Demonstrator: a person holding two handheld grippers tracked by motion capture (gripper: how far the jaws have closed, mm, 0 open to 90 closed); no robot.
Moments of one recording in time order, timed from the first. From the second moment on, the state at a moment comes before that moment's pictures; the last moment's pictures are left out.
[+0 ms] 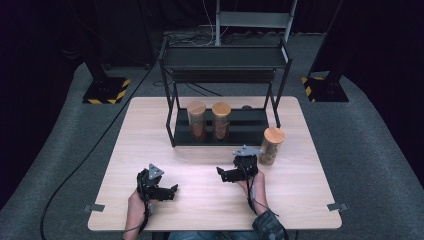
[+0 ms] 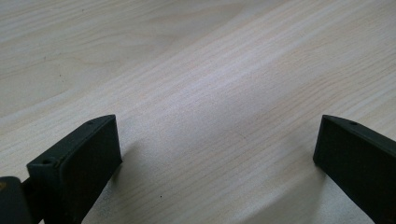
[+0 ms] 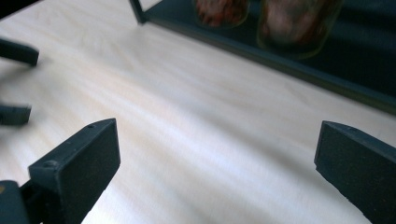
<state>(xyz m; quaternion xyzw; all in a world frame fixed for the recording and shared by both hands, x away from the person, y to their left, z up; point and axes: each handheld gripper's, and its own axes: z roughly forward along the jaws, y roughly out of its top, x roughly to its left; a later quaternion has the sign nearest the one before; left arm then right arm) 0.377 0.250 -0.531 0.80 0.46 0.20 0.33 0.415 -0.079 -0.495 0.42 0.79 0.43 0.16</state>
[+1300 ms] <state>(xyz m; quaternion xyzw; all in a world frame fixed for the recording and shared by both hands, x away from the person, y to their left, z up) 0.378 0.250 -0.531 0.80 0.46 0.20 0.33 0.320 -0.180 -0.521 0.51 0.75 0.36 0.21</state>
